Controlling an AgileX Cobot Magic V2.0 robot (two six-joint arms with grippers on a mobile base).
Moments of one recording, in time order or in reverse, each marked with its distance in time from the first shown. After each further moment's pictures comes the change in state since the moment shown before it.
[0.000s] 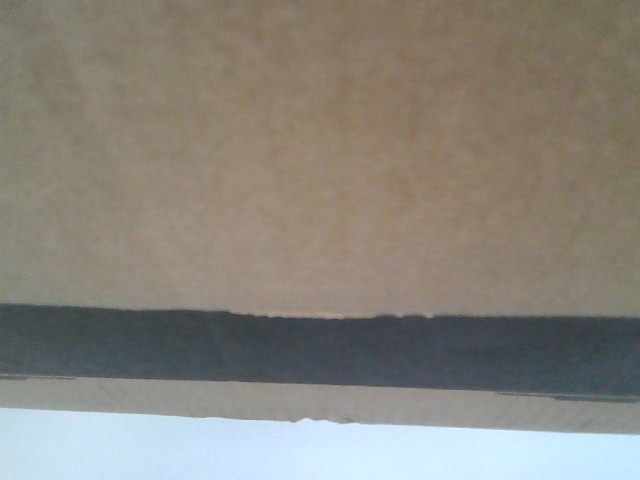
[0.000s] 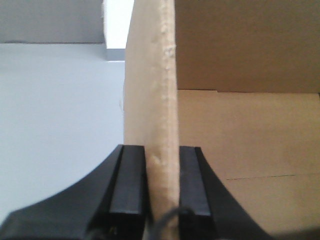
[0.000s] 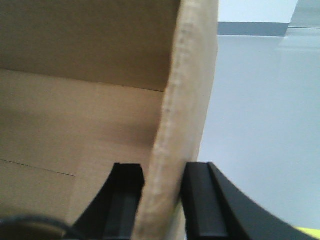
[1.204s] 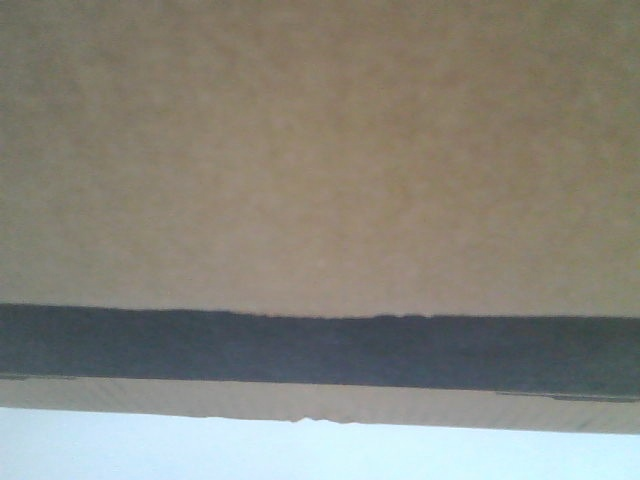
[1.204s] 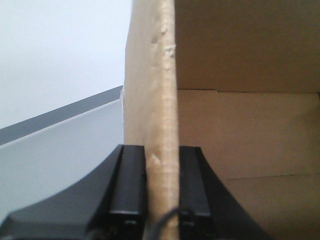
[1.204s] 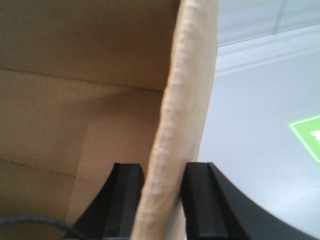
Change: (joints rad) left arm 0.000 0.000 0.000 -0.002 0.000 0.000; right arm 0.000 0.000 0.000 0.002 0.000 0.000
